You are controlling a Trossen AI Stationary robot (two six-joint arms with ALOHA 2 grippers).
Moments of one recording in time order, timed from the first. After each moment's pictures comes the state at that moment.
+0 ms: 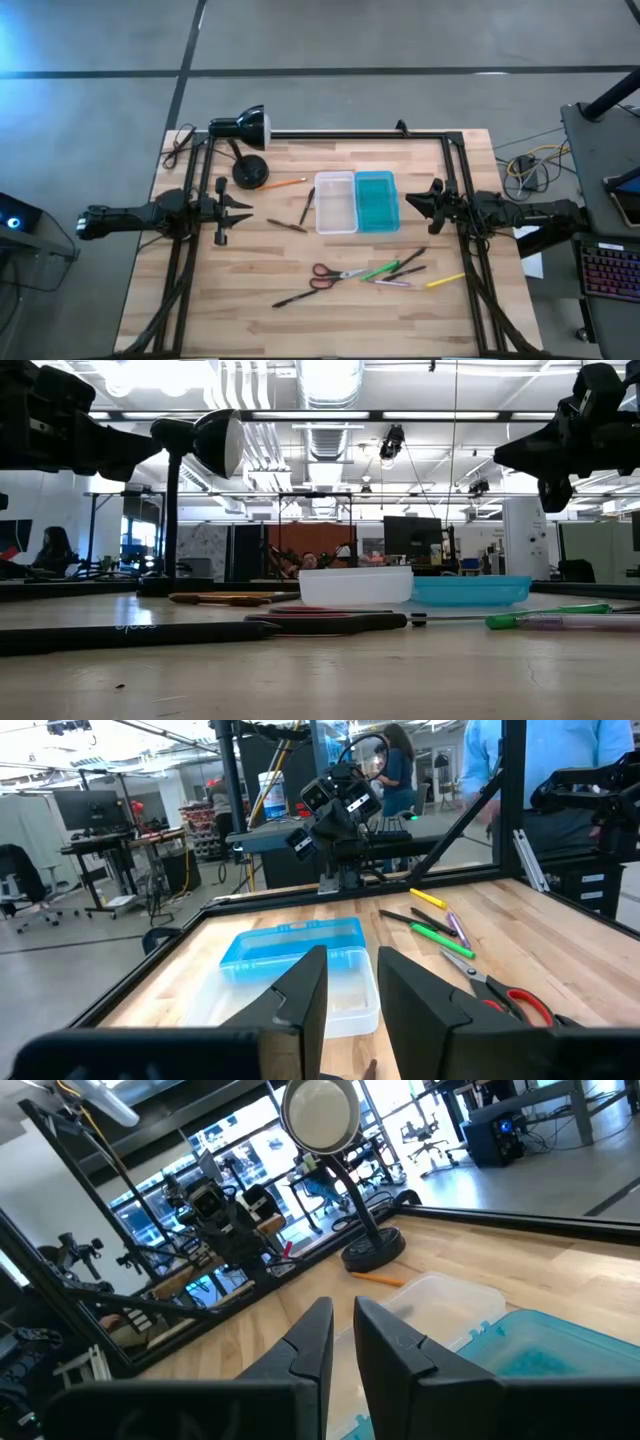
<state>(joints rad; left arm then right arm) 0.04 0.00 0.01 0.02 0.00 0.15 0.06 0.04 0.01 0.06 0.34 0.52</state>
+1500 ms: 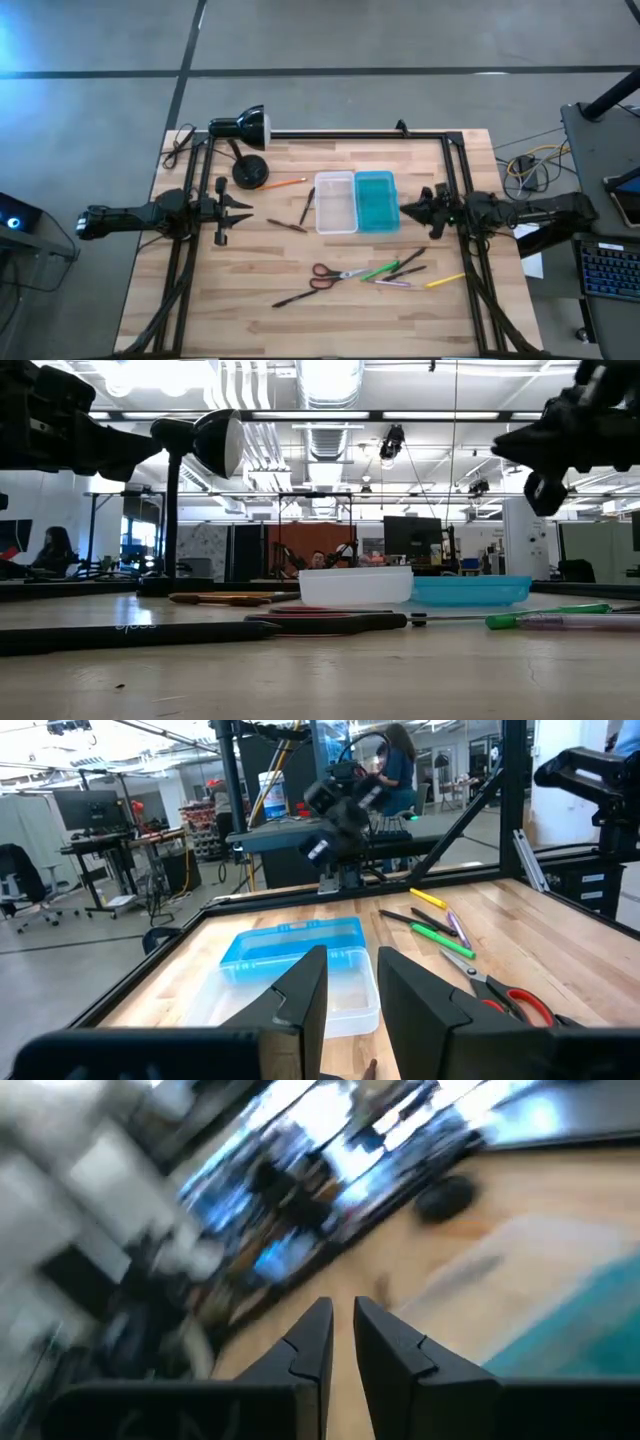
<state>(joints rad) 0.04 0.00 0.01 0.02 0.01 0.15 0.06 0.29 0.01 0.25 0.07 0.68</state>
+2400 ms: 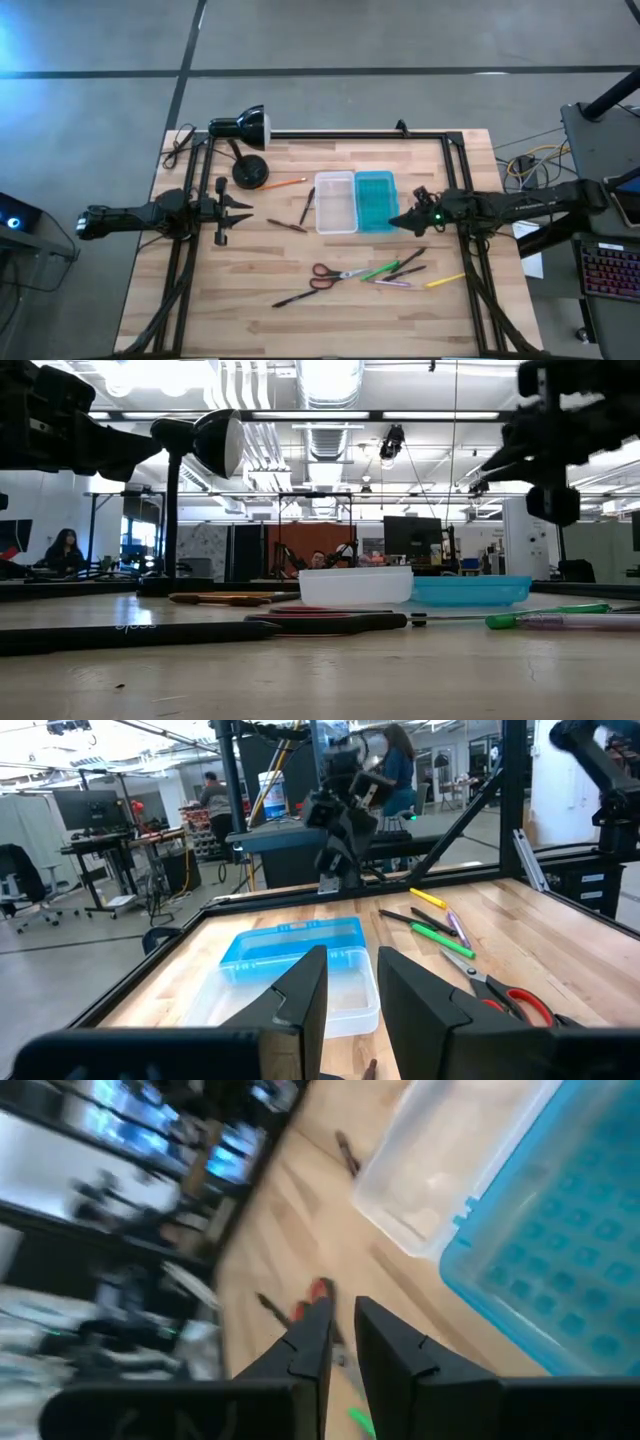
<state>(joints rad) 0.05 0.00 0.01 0.02 0.00 0.15 0.06 0.71 0.31 -0.04 0.02 1.07</state>
